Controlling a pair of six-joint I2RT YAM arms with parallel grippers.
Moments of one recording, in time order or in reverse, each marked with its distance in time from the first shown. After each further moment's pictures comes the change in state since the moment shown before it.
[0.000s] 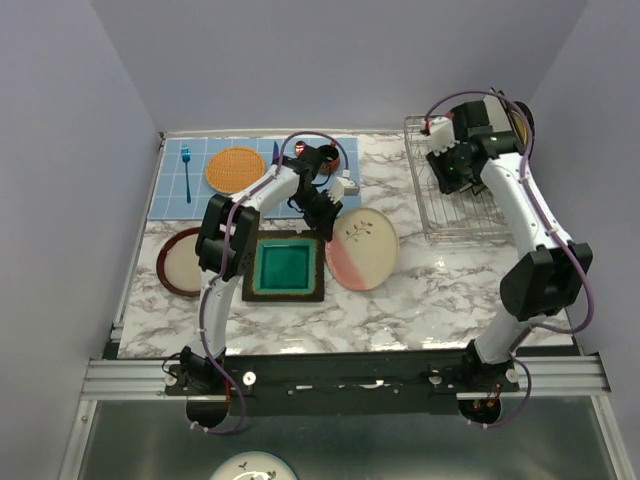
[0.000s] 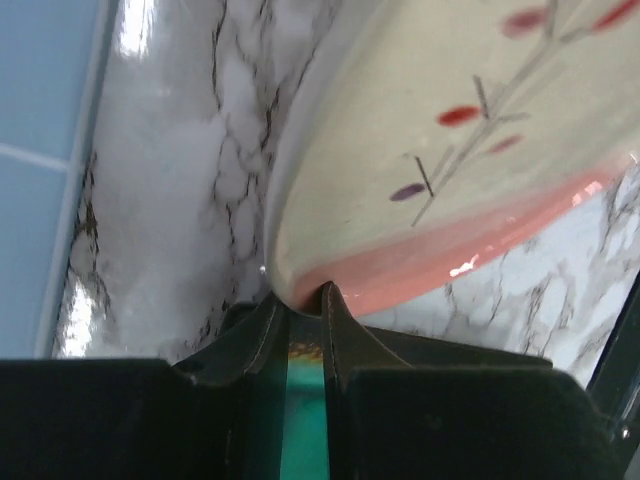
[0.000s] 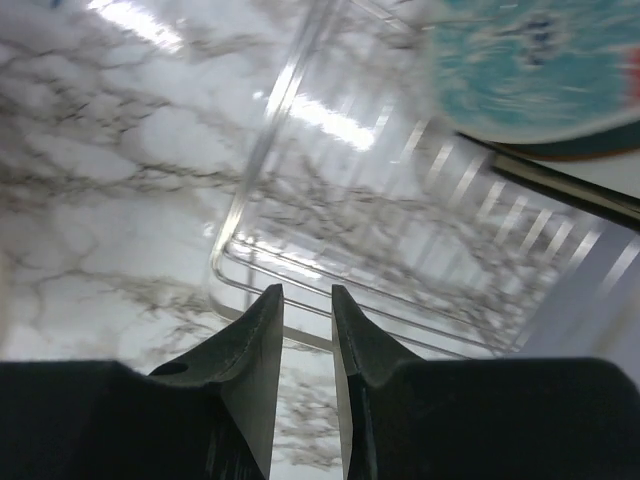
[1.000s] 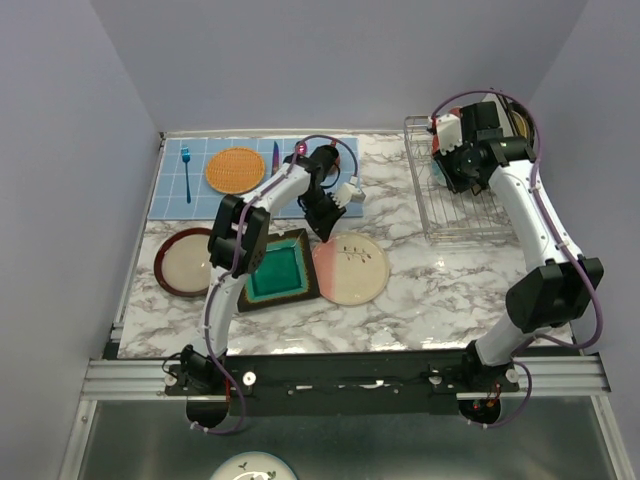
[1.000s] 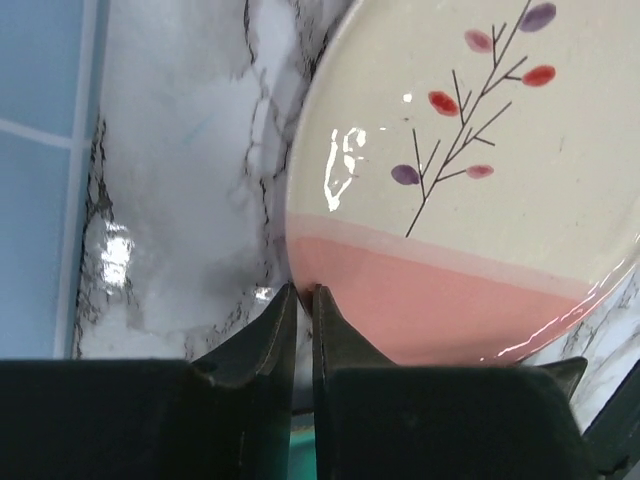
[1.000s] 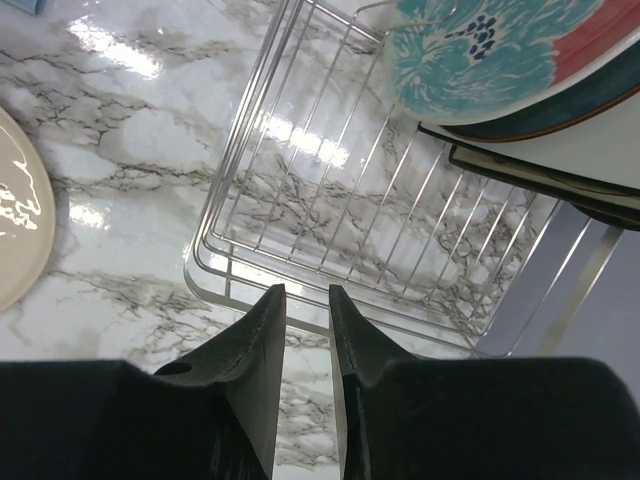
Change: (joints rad) left arm -0.026 0.087 0.123 -0.166 -0.161 0.072; right arm -0.035 -0.114 0.024 0.026 0.077 -0.027
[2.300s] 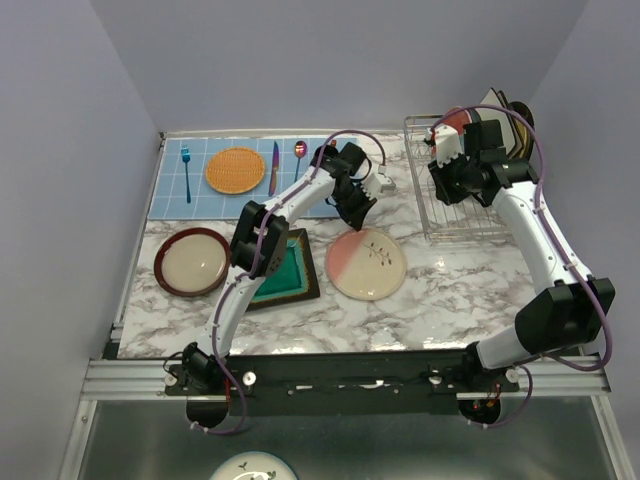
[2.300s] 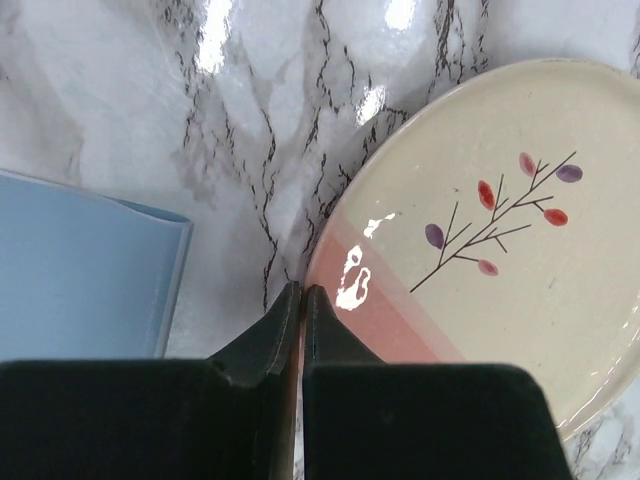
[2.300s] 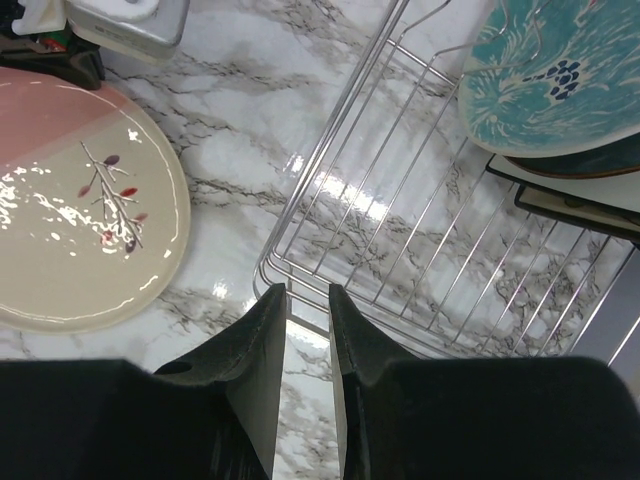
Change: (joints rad) left arm -0.119 0.153 0.270 0.145 0.005 -0.187; right arm 0.001 -0.151 -0.245 0.163 -0.168 0.000
